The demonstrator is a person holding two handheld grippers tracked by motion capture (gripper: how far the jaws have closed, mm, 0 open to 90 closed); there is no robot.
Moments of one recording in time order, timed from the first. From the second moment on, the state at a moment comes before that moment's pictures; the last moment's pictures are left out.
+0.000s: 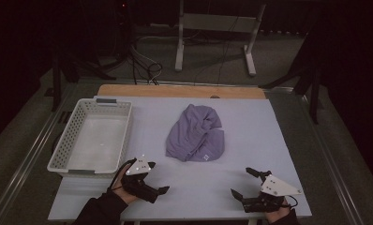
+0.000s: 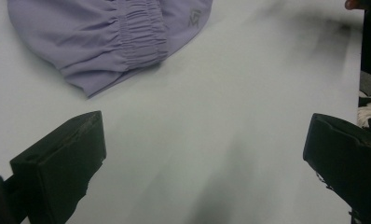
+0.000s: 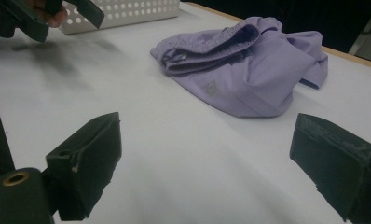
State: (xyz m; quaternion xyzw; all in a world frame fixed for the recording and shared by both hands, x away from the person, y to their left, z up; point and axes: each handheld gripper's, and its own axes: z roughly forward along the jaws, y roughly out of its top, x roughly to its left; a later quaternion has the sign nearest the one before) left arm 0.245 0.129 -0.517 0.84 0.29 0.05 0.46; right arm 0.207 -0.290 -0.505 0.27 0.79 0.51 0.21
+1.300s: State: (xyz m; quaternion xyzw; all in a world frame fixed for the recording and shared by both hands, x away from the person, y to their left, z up) left arm 0.242 0.132 -0.519 0.83 0.28 0.07 0.48; right arm 0.207 -0.290 -0.507 0.27 0.80 0.50 0.21
